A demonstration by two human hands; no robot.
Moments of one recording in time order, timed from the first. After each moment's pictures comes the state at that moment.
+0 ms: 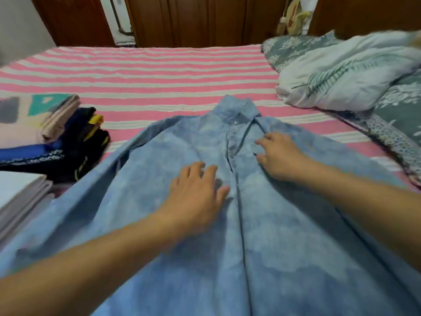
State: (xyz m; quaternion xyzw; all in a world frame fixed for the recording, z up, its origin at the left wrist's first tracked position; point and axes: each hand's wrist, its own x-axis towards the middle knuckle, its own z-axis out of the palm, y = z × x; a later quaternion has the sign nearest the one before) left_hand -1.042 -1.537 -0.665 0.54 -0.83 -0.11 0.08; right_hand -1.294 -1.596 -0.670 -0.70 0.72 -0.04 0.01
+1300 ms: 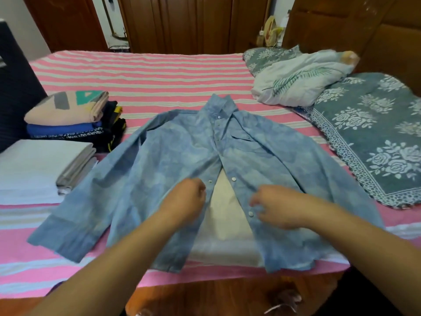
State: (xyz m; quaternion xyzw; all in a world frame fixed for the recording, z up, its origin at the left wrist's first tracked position) left_hand -0.995 -1.369 -0.636 0.57 -0.79 -0.20 0.10; right_hand -1.217 -1.298 -0.597 -0.73 0.65 0.13 0.15
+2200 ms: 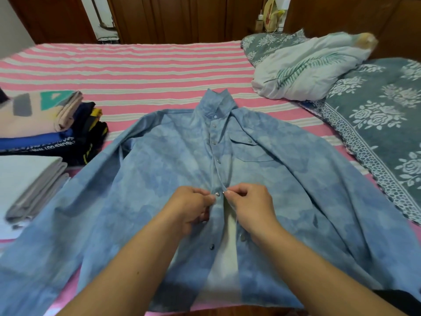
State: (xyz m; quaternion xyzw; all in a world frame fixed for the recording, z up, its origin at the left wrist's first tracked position) left_hand -1.045 -1.425 -0.644 0.57 -0.41 -0.66 0.26; right_hand -1.177 -1.382 -0.660 -0.39 0.77 -0.41 0.31
